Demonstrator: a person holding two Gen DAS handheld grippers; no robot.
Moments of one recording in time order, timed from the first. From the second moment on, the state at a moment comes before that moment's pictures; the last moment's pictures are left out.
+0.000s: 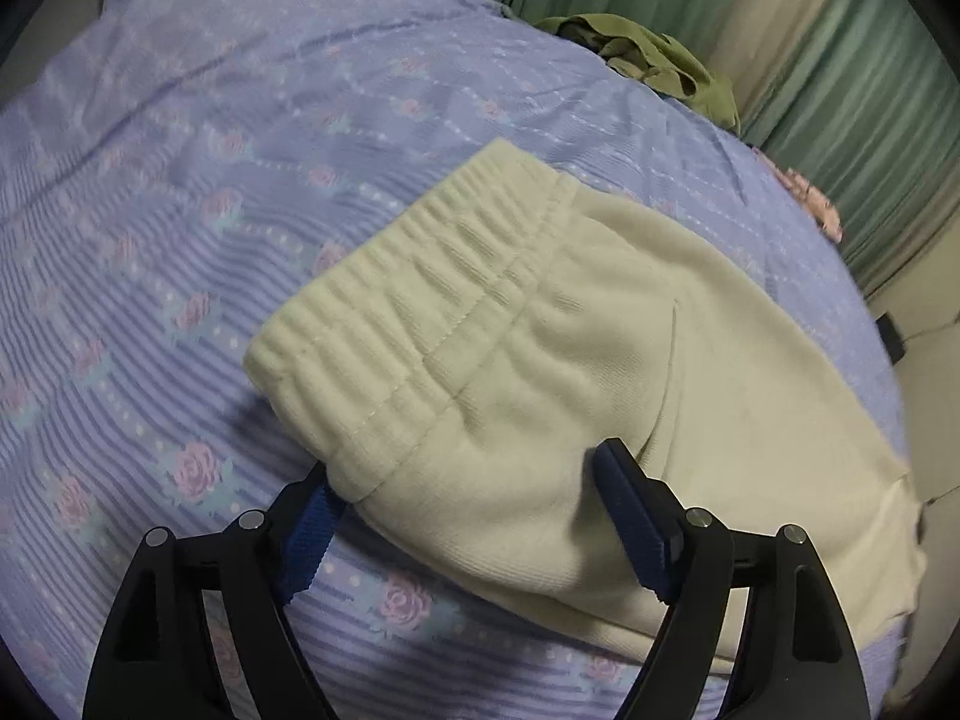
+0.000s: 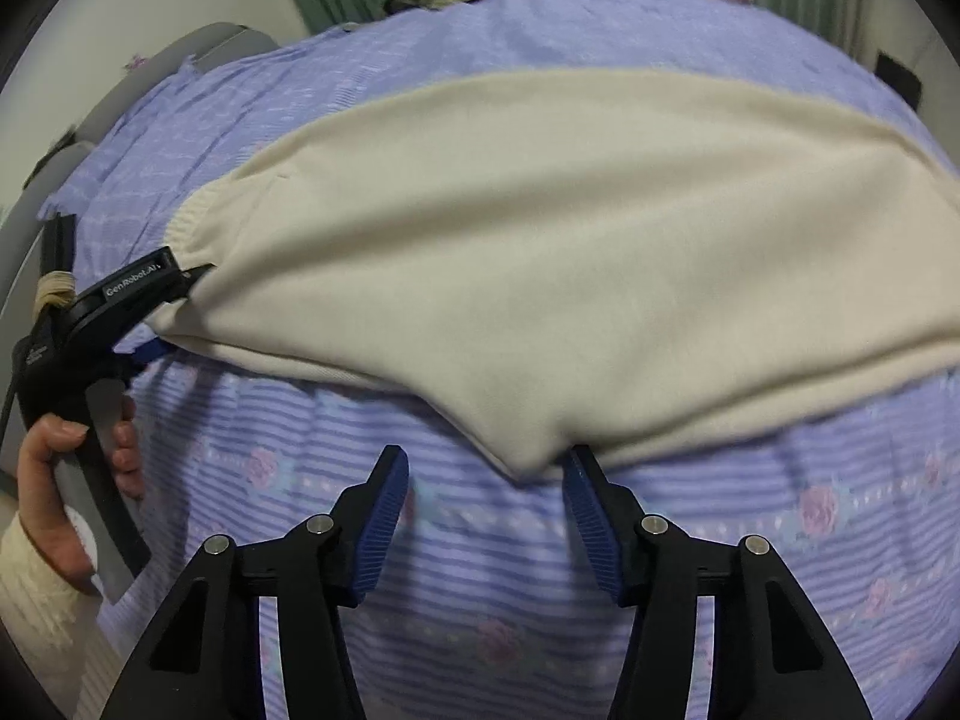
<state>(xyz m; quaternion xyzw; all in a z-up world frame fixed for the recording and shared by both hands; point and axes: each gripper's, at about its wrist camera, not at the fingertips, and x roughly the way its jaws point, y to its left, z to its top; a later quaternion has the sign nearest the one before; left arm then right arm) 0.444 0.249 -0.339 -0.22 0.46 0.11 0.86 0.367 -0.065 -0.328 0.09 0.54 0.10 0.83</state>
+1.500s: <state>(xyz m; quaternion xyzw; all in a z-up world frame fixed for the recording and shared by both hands) 0.493 0.308 -0.249 -0.10 0.43 -0.07 0.89 0.414 0.010 -0.237 -0.04 0.43 0.07 0.90</state>
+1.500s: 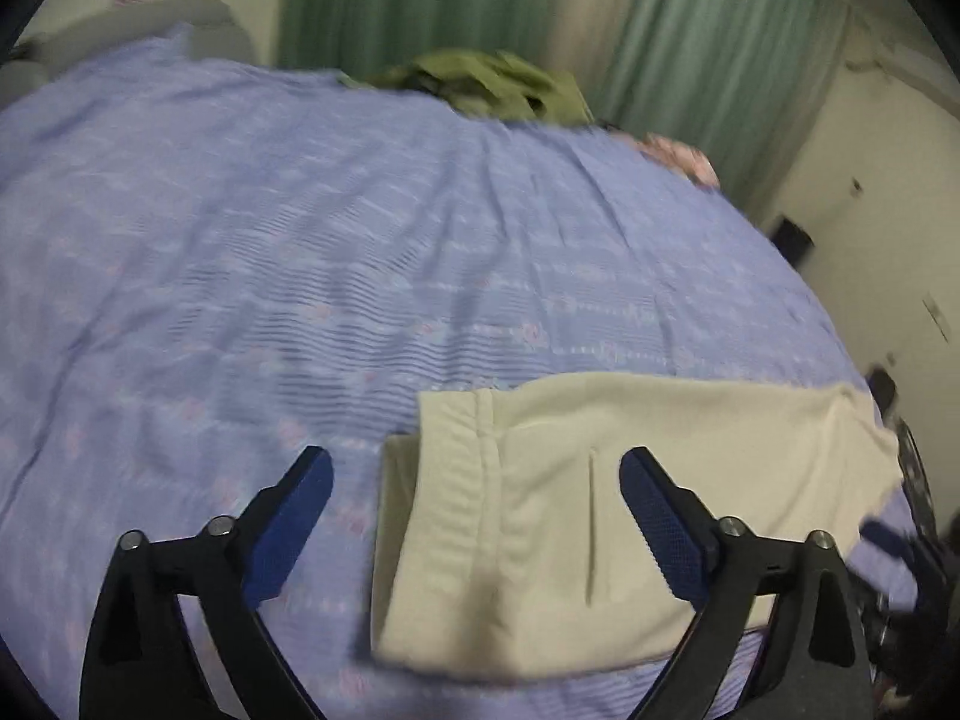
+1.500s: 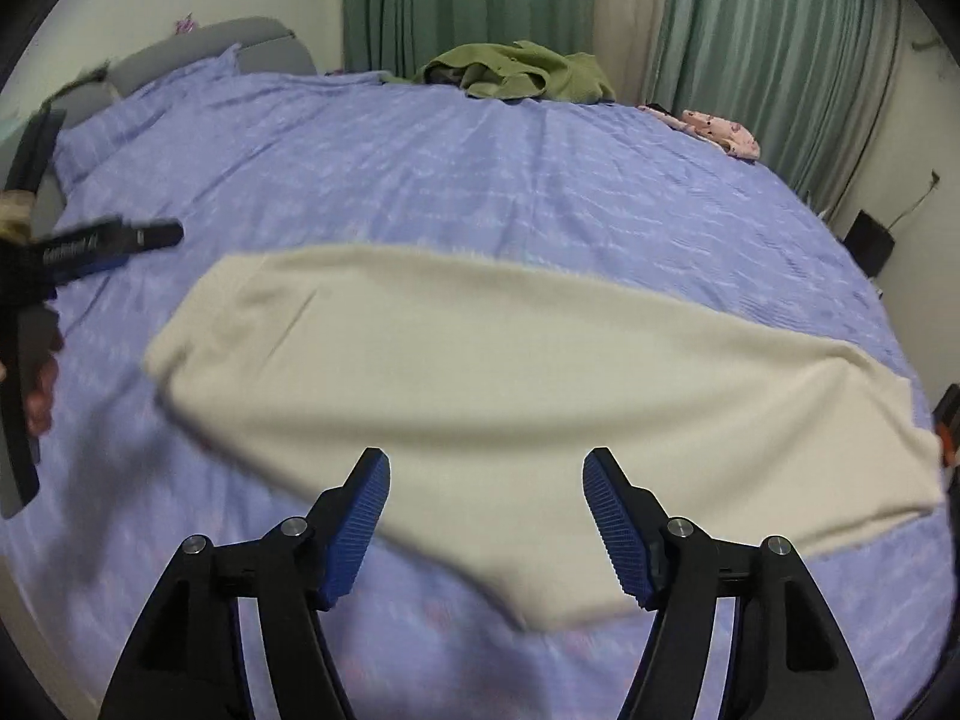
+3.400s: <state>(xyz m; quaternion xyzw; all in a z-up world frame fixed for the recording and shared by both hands) 0.329 0.019 -0.044 0.01 0.39 -0.16 0.91 0.248 -0.241 -0.039 0.07 0.36 -0.02 0.93</state>
